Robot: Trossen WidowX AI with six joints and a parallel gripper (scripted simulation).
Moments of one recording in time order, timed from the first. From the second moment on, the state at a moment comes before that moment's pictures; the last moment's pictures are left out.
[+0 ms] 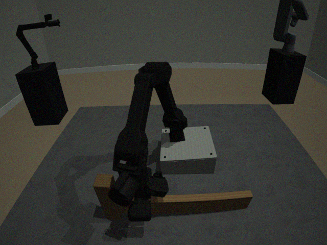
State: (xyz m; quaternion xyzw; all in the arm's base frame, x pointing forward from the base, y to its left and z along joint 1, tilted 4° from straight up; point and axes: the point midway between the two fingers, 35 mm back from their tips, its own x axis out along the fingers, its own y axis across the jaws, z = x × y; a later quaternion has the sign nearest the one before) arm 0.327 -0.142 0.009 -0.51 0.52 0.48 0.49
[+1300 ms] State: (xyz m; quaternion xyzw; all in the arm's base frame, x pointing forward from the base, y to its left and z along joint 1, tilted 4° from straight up) arm 0.329 -0.143 0.008 -0.51 0.52 0.48 0.49
